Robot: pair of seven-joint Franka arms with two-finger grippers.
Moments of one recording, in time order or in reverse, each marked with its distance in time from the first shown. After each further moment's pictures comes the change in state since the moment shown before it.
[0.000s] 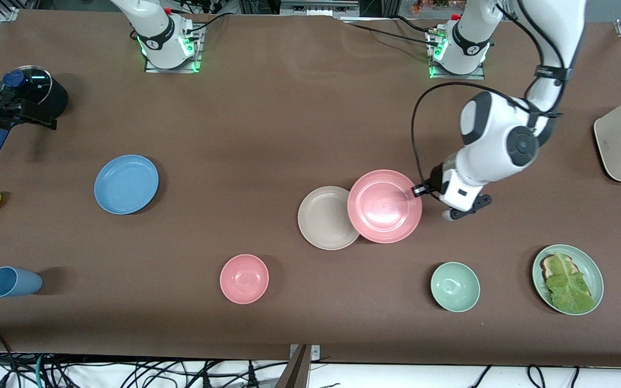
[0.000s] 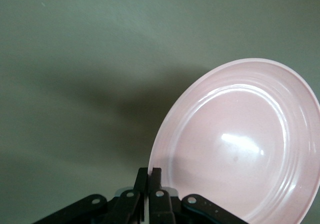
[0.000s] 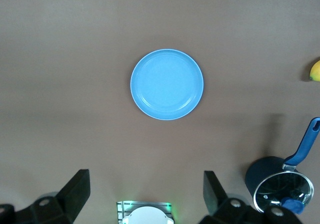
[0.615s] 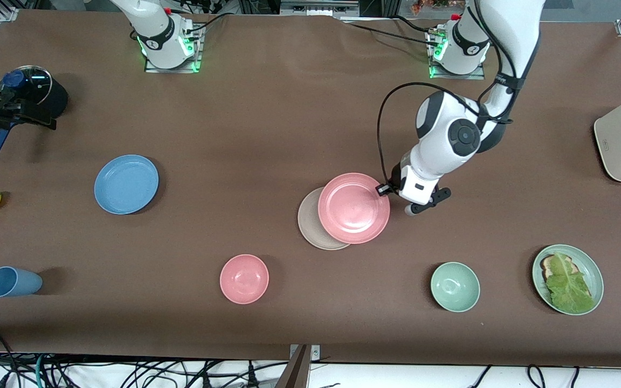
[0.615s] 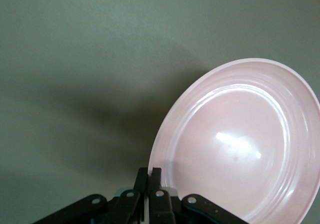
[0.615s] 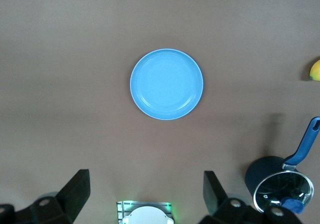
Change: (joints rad) left arm -0.139 0.077 0.000 -0.003 0.000 0.172 -0.162; right arm -0.001 0.001 -0.001 0.000 0.000 -0.001 0.000
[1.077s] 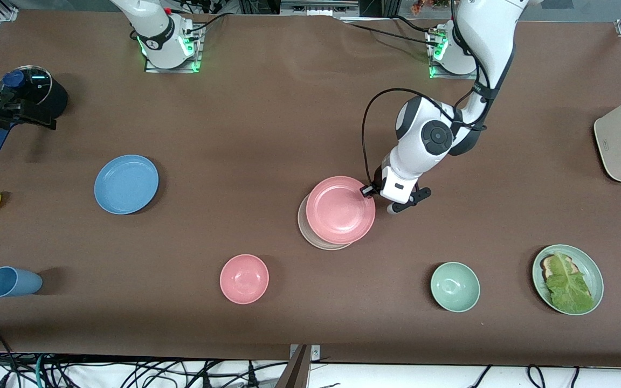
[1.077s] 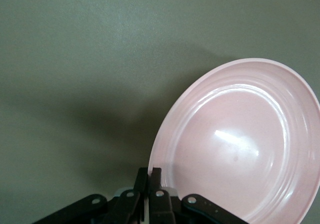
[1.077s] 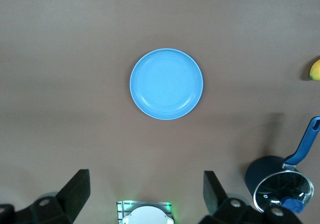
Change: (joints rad) left arm -0.049 0.076 0.000 0.002 0.000 0.103 -0.034; right arm 0.000 0.000 -0.001 0.000 0.000 0.000 0.000
